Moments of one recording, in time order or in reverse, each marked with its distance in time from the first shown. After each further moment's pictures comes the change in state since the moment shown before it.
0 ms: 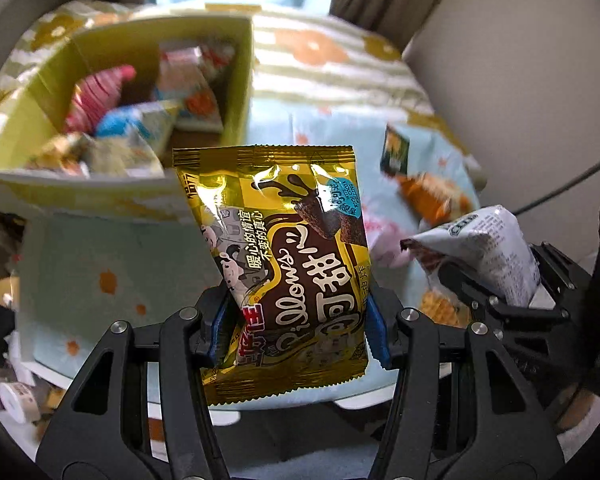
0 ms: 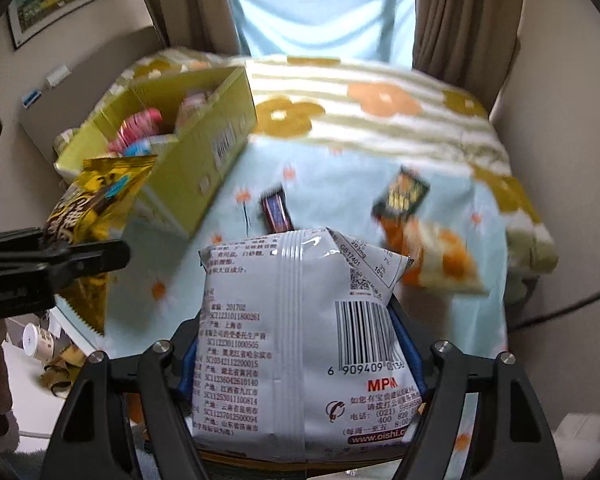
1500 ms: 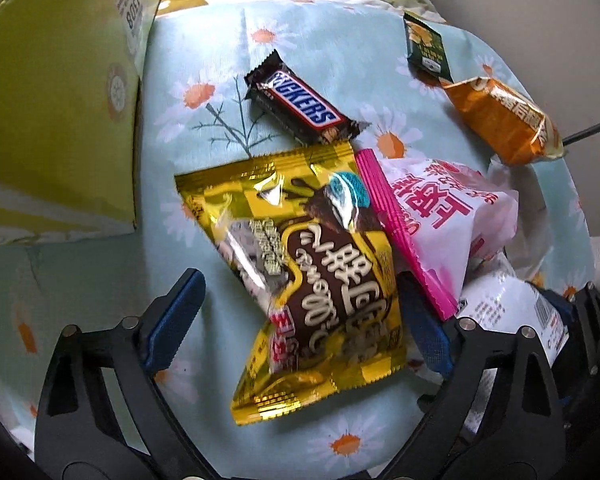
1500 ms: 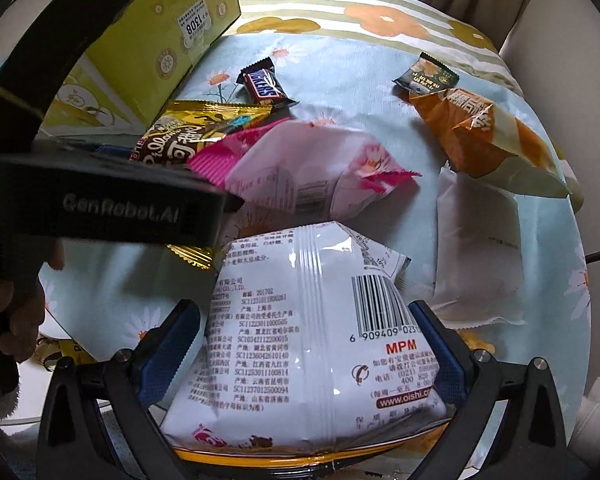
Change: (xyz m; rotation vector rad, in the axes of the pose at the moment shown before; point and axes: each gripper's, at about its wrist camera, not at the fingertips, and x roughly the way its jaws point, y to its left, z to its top) left arm 0.167 -0.024 -0.004 0.146 0.274 0.035; right arm 0.098 0.000 -0.069 0.032 0.254 -0.018
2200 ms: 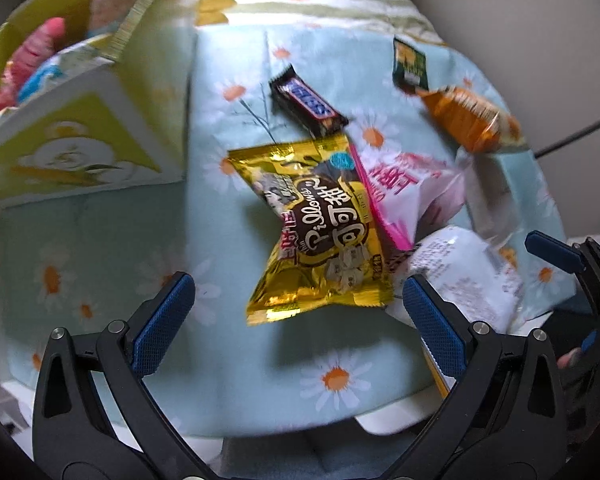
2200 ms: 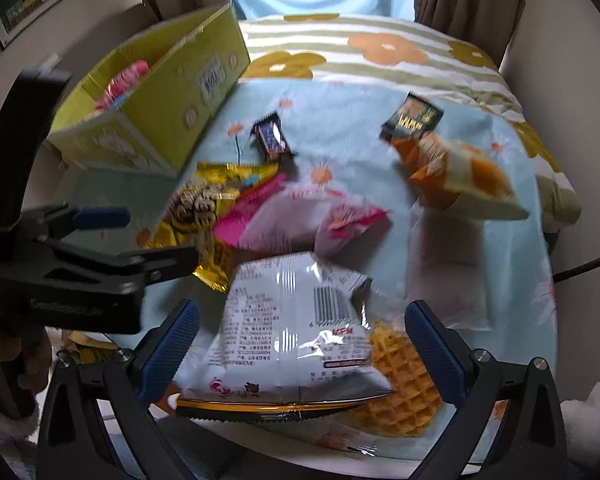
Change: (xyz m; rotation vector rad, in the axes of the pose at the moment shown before) left arm -0.045 -0.004 -0.039 -0.033 -0.050 0.011; right arm -0.047 -0.016 -0.001 0.005 -0.090 0.070
